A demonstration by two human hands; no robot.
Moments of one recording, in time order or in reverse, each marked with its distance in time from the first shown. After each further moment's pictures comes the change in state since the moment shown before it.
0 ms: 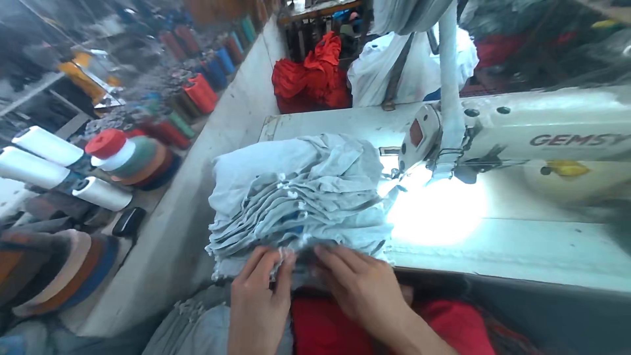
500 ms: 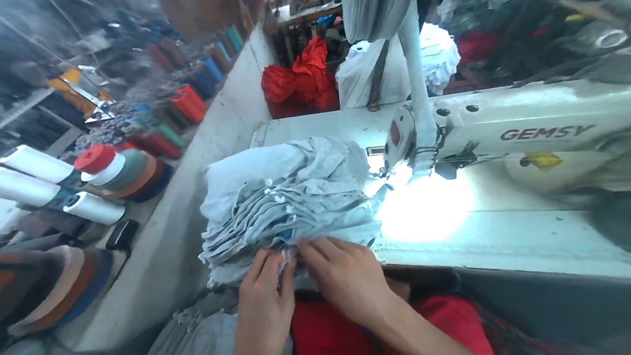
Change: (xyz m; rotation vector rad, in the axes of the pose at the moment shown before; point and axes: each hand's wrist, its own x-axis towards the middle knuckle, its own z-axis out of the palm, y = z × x) left_hand -0.002 0.008 0.013 0.124 -0.024 0.088; right_hand 0.025 -0.005 -0.006 -0.087 -0.019 -0.052
